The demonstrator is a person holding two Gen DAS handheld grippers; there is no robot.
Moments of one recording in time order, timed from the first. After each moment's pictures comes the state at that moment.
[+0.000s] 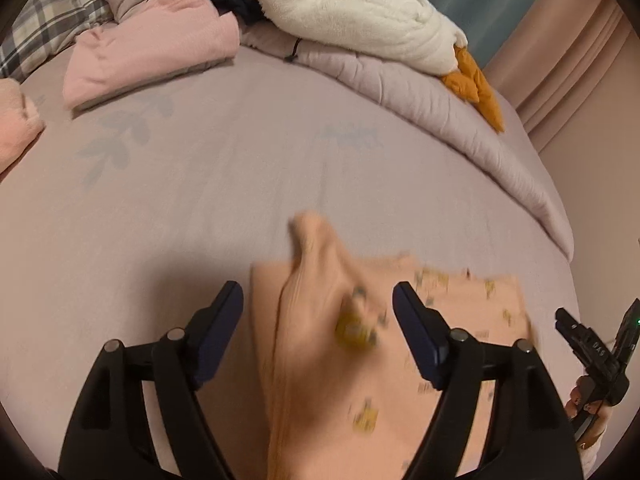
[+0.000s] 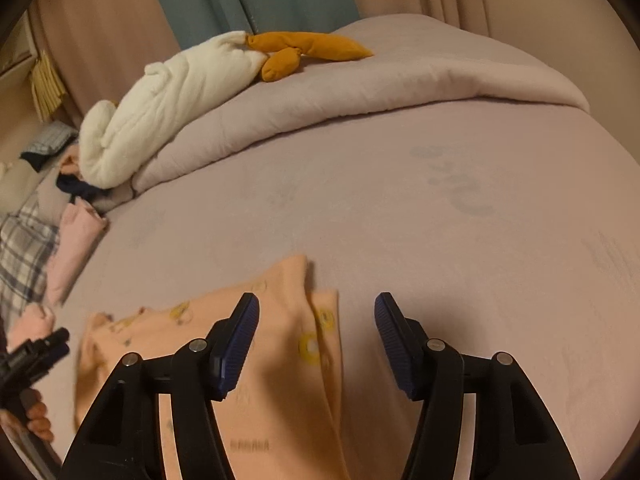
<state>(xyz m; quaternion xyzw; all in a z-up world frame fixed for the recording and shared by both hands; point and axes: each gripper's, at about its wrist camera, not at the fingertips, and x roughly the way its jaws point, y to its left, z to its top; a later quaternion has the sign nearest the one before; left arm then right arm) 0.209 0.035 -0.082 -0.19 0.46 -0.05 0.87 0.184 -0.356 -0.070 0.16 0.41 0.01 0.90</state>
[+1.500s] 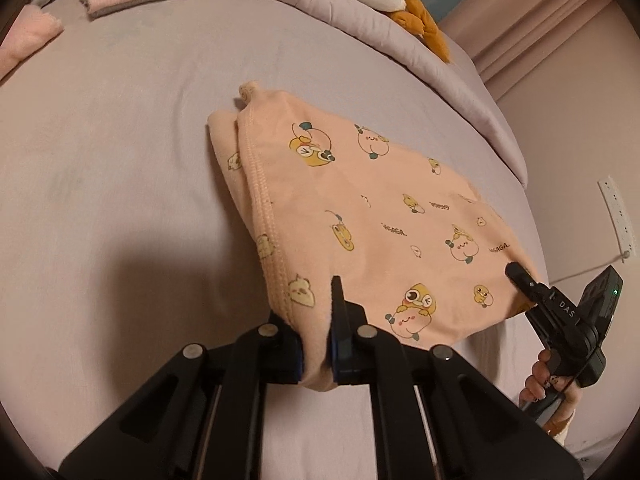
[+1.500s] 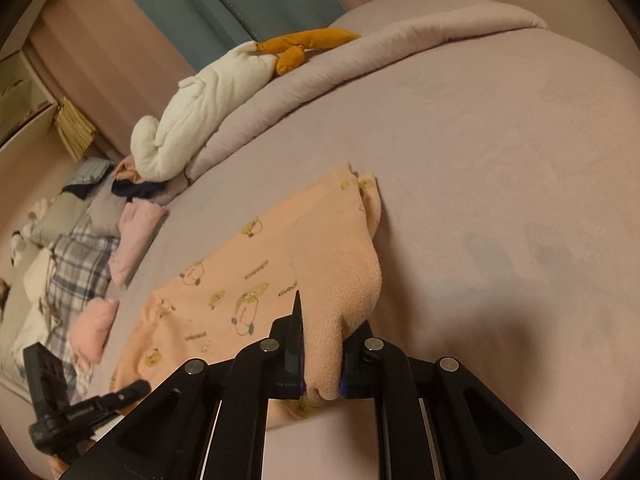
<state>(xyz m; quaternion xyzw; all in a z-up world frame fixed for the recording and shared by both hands) 0.052 -0.006 -0.100 -0.21 0.51 -0.13 0.83 0.054 -0.328 -0.090 0.26 0.38 0.05 0.88</state>
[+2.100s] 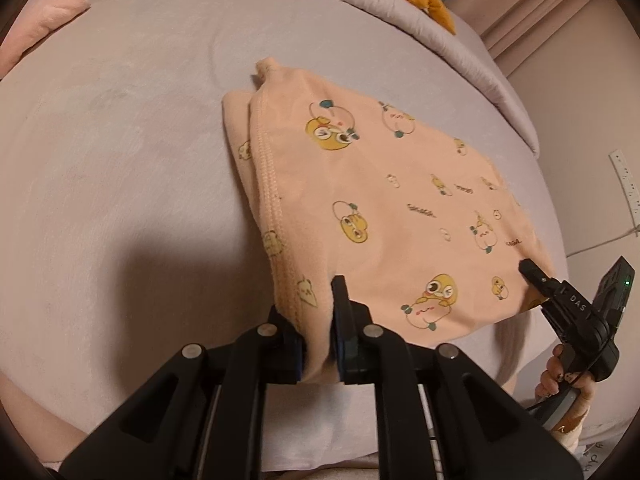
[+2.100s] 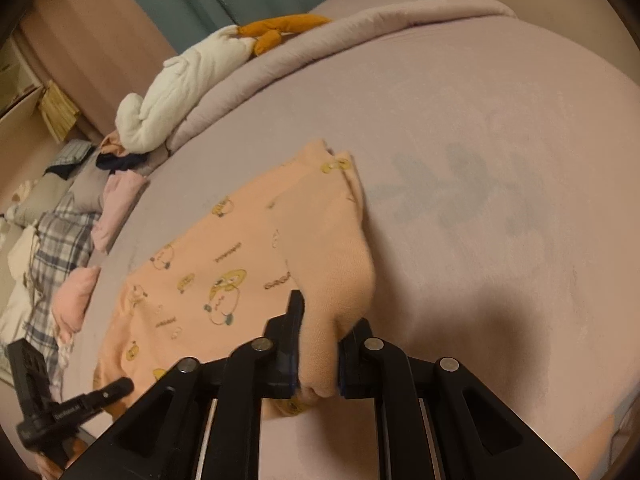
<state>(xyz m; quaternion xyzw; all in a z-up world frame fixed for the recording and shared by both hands) 0.010 -0.011 -0.120 -0.18 0.53 -0.11 0.82 0.010 -0.330 -0.107 0.24 0.42 0.00 0.87</state>
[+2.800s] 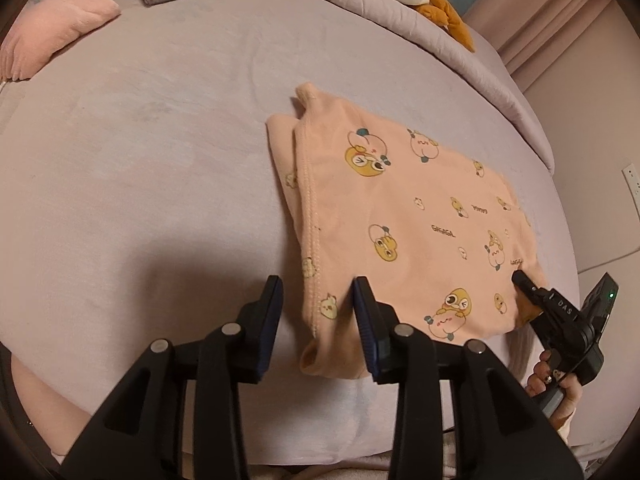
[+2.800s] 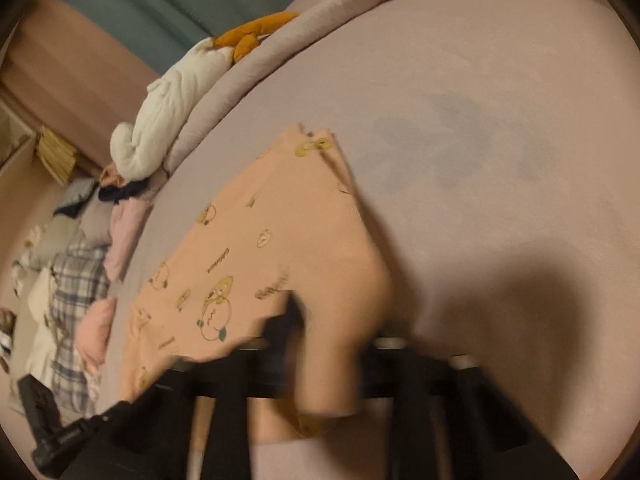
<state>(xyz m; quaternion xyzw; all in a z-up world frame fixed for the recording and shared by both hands) 0.001 0.014 -0.107 -0.18 0.52 -0.07 0.83 0.016 -0.332 -0.137 0.32 0.40 0.01 0.86</state>
